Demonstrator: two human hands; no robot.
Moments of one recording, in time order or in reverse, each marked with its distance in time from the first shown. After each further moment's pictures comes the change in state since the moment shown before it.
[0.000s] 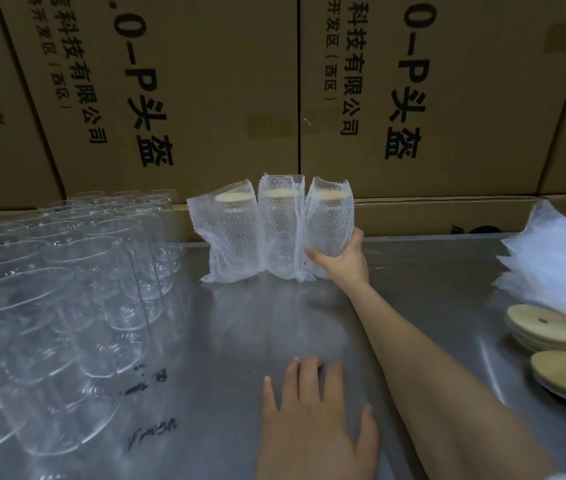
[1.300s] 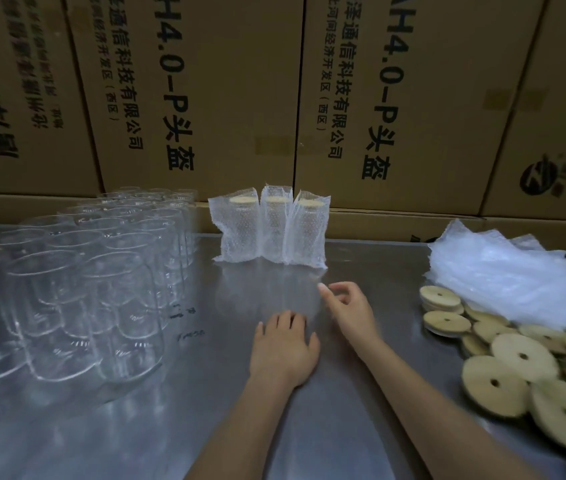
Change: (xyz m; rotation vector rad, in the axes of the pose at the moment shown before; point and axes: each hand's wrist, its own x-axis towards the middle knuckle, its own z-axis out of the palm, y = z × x) left_hand -0.017 0.001 -0.005 -0.131 -0.033 -0.045; right_hand -0.192 -0.031 -0.103 0.072 -0.105 0.034
